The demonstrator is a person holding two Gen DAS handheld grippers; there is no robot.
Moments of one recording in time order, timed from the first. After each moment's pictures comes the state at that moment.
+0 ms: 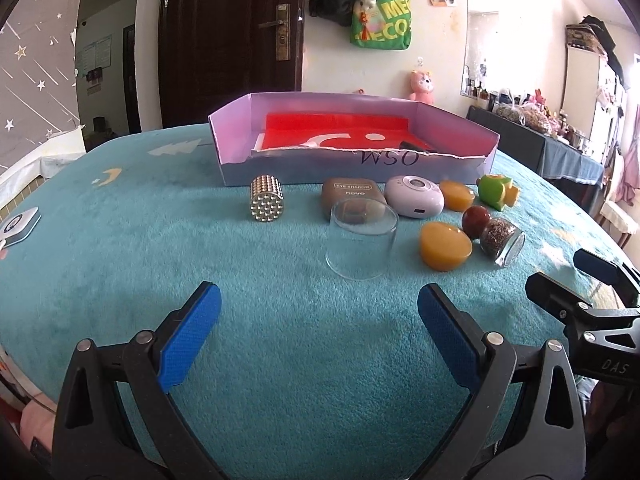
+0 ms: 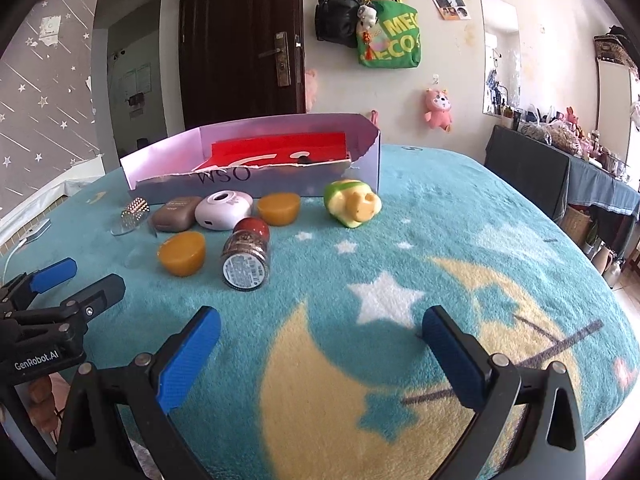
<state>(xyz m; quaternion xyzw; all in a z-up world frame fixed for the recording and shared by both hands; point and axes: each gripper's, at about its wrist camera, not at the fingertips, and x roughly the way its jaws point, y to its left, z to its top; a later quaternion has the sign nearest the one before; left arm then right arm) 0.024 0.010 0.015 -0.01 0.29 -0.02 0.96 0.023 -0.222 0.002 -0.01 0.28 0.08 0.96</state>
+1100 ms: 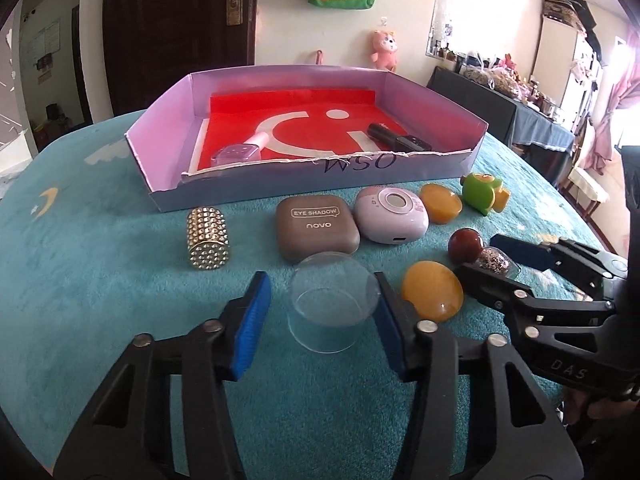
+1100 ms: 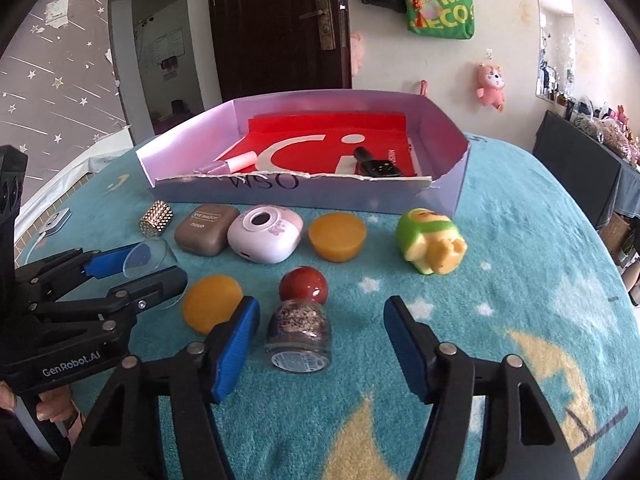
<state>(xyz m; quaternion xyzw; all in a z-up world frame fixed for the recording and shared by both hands) 0.089 -0.001 0.031 0.00 0.37 -0.11 0.92 0.089 -0.186 0.018 -0.02 0.36 0.16 0.92</state>
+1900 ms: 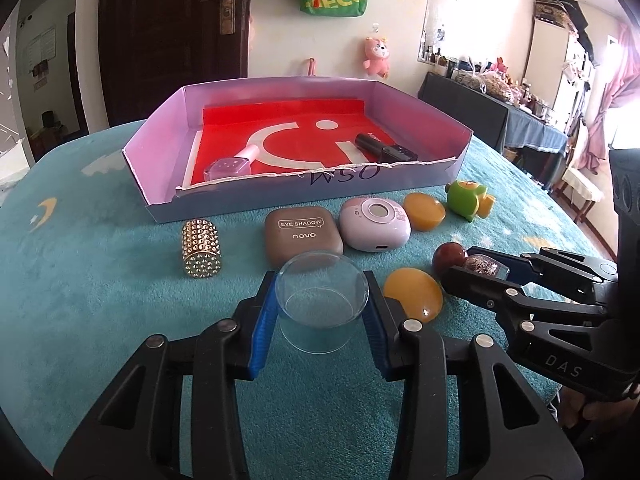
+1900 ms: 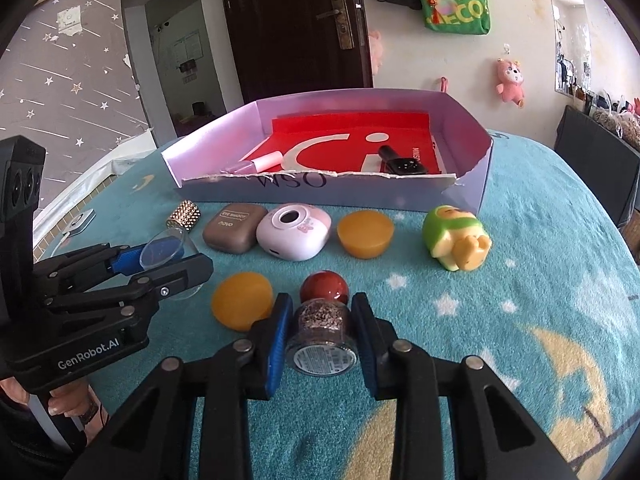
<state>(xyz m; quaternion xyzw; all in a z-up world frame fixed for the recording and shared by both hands) 0.082 -0.004 0.040 0.00 0.35 -0.12 0.93 0.085 -0.186 0.020 0.00 0.36 0.20 0.91</state>
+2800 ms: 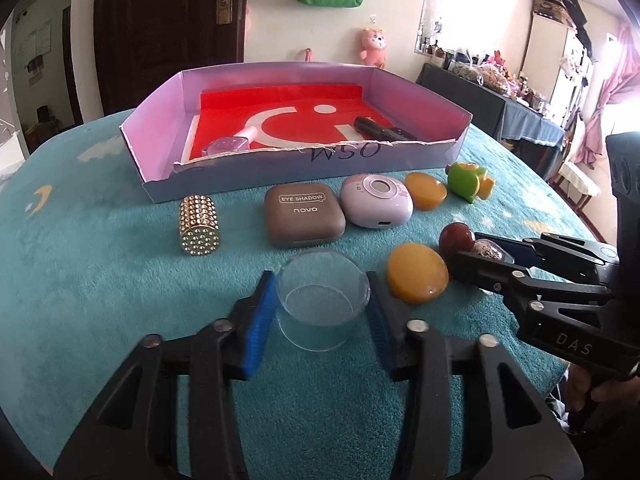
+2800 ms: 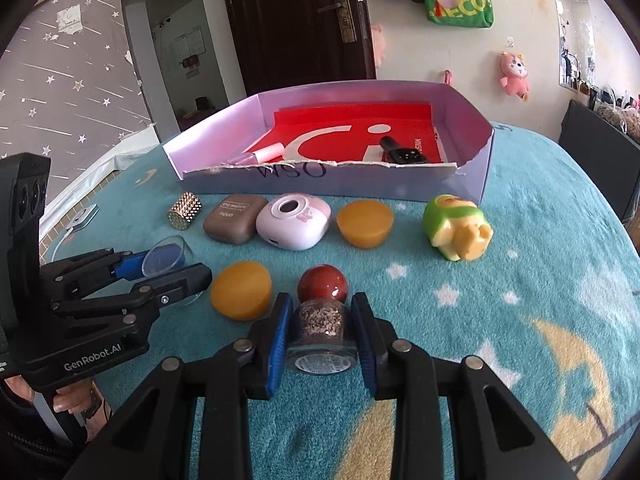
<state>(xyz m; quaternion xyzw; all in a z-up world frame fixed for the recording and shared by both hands) 0.077 0.001 0.029 0.00 0.37 -0.13 0.92 0.083 -0.189 0.016 0.00 0.37 0.21 0.90</state>
